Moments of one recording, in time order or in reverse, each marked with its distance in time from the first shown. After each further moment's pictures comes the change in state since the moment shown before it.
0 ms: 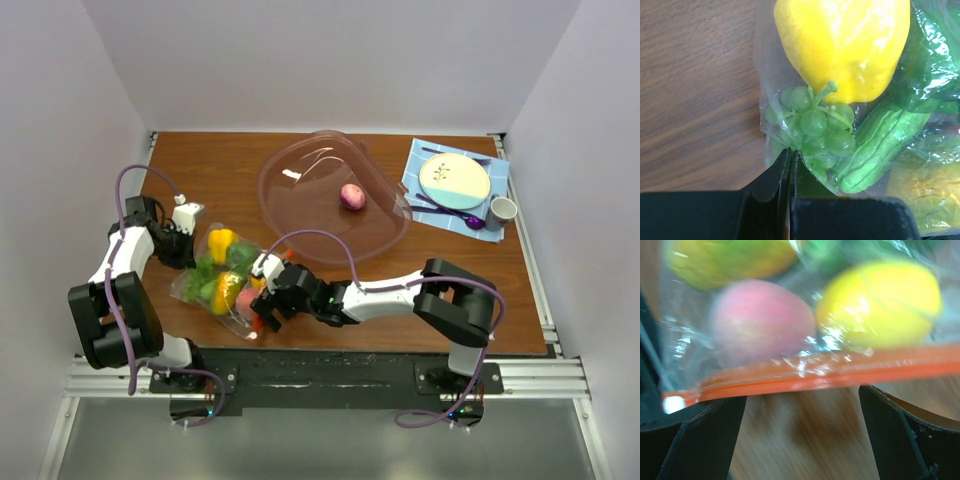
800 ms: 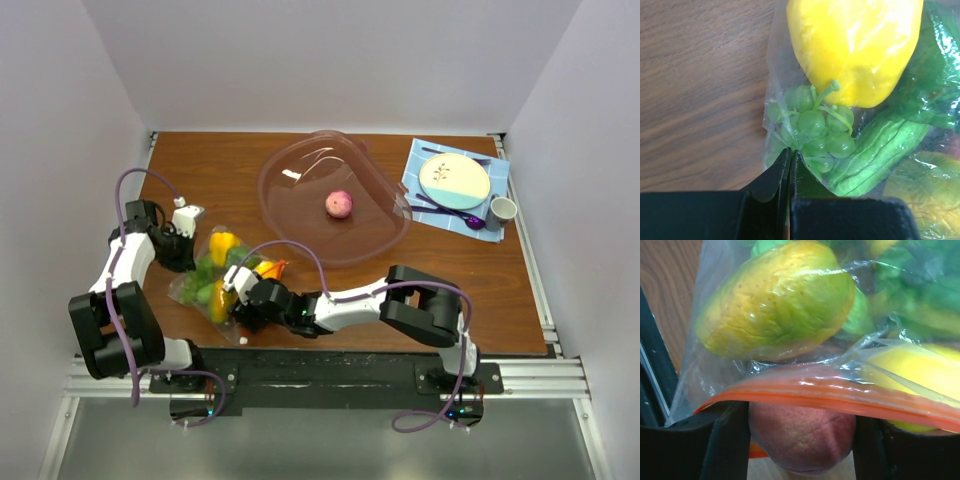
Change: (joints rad) left arm -0.004 -0.055 -0.045 0.019 -0.015 -0.012; right arm 0.100 0.189 0.182 0.097 0.126 -0.079
